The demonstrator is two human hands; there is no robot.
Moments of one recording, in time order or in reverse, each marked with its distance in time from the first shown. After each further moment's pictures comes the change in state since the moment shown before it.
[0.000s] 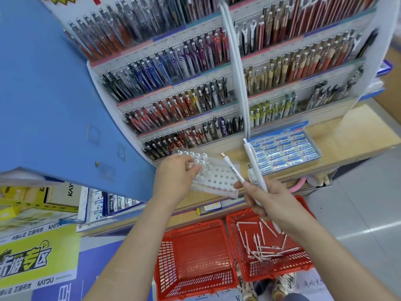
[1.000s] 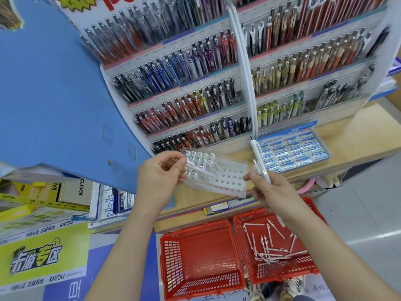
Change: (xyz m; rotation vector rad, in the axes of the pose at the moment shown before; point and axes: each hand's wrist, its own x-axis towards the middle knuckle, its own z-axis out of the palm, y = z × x) left_hand -0.028 -0.004 -0.048 -0.664 0.129 -0.190; right_hand 0.023 0.014 0.002 -0.091 0.141 0.004
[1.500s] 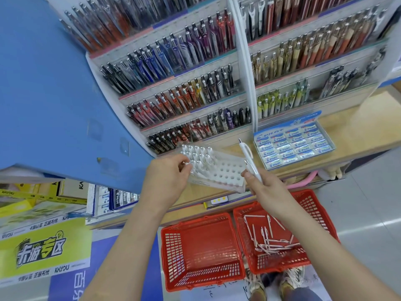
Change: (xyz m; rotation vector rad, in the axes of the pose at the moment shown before) left_hand 0.010 -0.020 0.020 0.655 -0.083 0.266; right_hand 0.016 0.025 0.005 -0.278 0.035 -0.116
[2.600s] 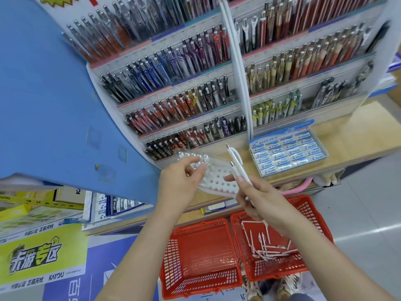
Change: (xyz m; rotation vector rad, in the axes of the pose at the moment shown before) left_hand 0.001 0.026 0.017 -0.259 -0.048 -0.183; right_hand -0.013 -0.028 -0.010 0.433 -0.295 0.086
